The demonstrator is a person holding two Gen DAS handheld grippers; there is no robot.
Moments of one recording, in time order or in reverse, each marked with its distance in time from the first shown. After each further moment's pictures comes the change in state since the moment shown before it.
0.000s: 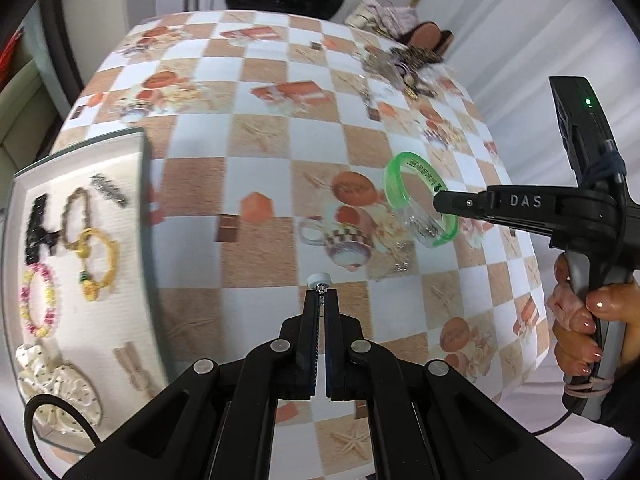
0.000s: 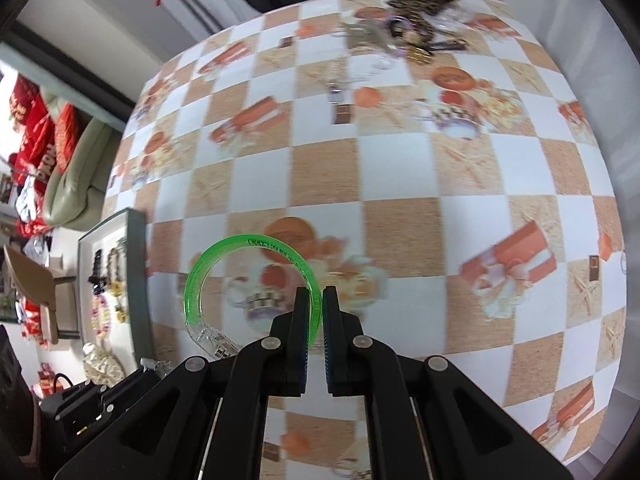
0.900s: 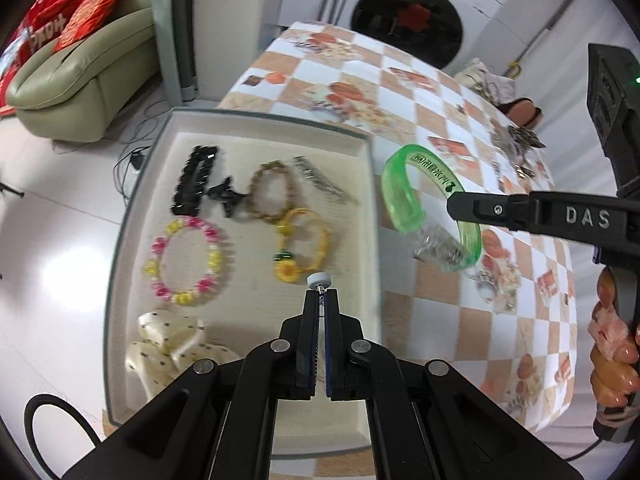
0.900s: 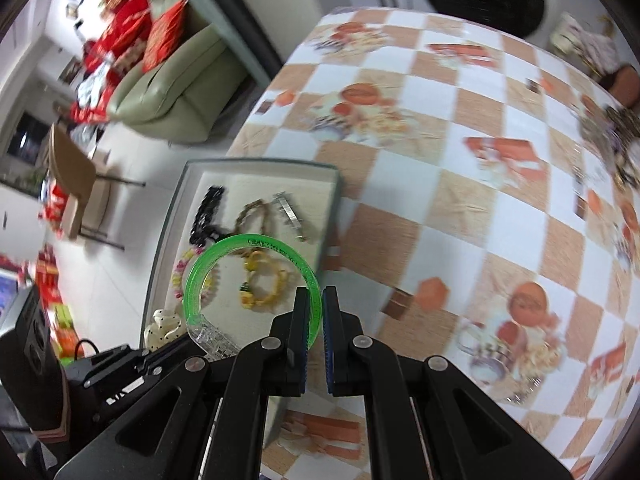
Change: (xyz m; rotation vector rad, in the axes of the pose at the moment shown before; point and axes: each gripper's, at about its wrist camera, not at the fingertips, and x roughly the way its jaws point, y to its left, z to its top) left arm -0.049 0.151 -0.034 -0.268 -0.110 0.153; right arm 0.043 0.219 -0.006 -0.411 0.096 0.124
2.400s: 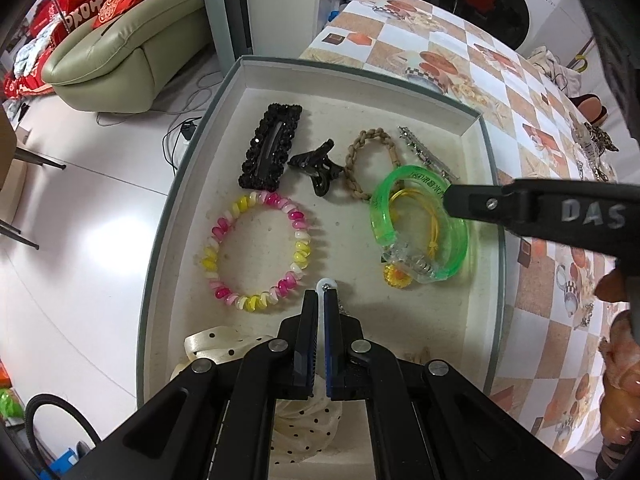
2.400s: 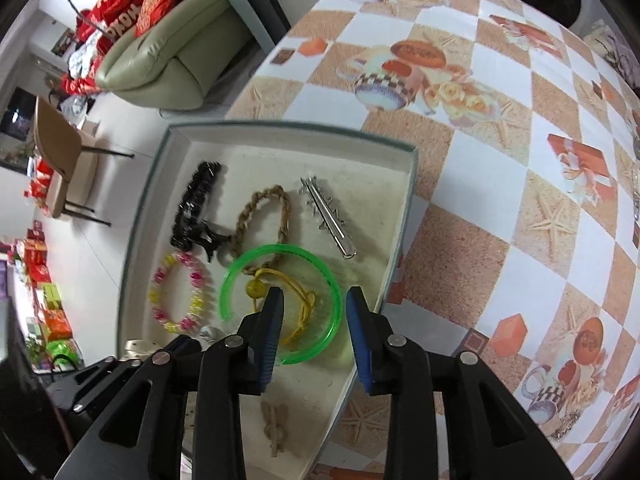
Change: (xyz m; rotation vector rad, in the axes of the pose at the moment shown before) left arm 0.047 0.040 0.005 -0.065 0.082 0.190; right arm 0.076 0.026 0.024 -0.006 0.088 -0.029
